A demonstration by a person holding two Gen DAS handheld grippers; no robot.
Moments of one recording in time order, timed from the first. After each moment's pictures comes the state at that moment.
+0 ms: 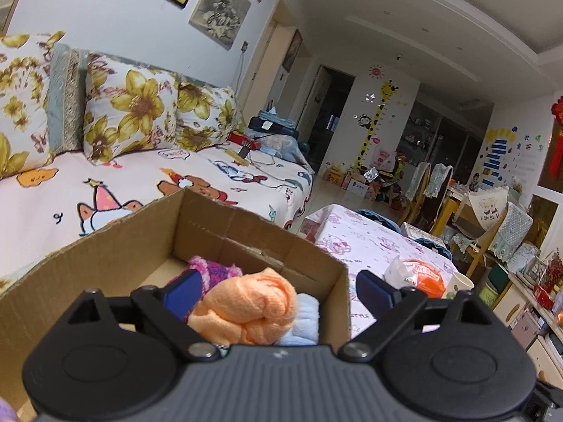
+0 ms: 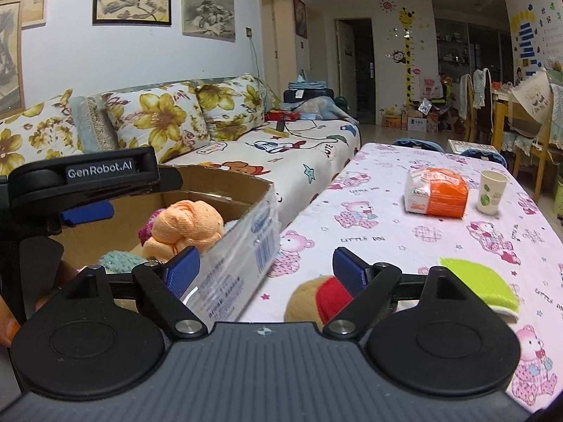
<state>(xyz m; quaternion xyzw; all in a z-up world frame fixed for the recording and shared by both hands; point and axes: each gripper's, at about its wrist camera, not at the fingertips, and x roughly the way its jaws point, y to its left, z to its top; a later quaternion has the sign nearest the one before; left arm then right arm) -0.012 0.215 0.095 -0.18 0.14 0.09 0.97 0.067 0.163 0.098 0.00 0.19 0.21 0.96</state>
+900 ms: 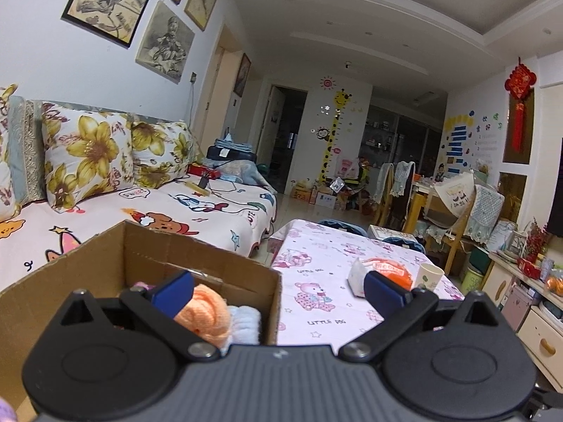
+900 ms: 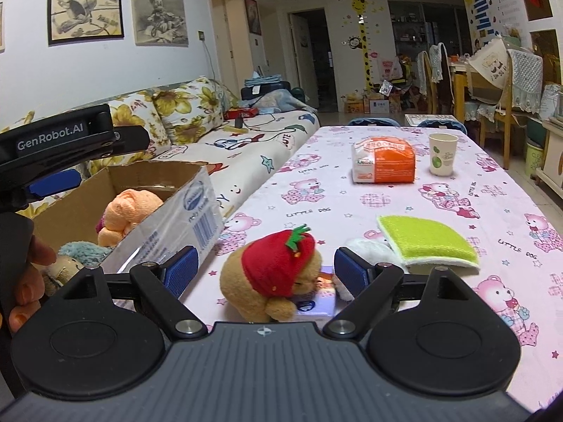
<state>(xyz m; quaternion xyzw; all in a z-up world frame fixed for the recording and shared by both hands) -0.016 0.167 0.101 -0.11 0.10 0.04 0.99 0.054 0.134 0.083 0.05 0.20 0.14 0.97</state>
